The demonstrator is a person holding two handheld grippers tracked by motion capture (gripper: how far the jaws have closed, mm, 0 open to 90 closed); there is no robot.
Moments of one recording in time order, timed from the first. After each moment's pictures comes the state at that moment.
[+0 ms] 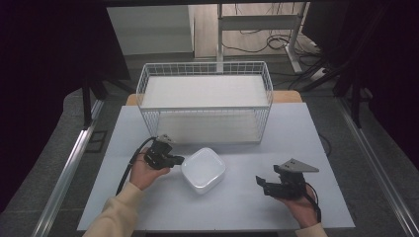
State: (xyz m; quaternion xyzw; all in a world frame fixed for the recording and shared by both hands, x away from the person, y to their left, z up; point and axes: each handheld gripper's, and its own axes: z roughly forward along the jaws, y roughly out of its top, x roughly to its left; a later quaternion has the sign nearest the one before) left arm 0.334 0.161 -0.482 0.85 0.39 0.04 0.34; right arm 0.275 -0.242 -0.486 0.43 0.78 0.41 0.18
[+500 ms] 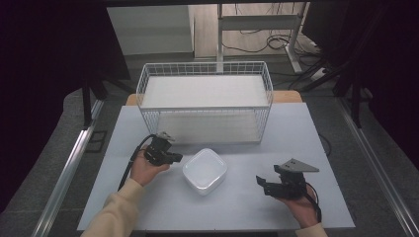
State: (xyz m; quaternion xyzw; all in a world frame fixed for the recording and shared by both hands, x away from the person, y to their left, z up) left arm 0.350 0.166 -0.490 0.85 0.42 0.03 0.32; right arm 0.276 -0.243 -0.487 0.43 0.78 0.41 0.18
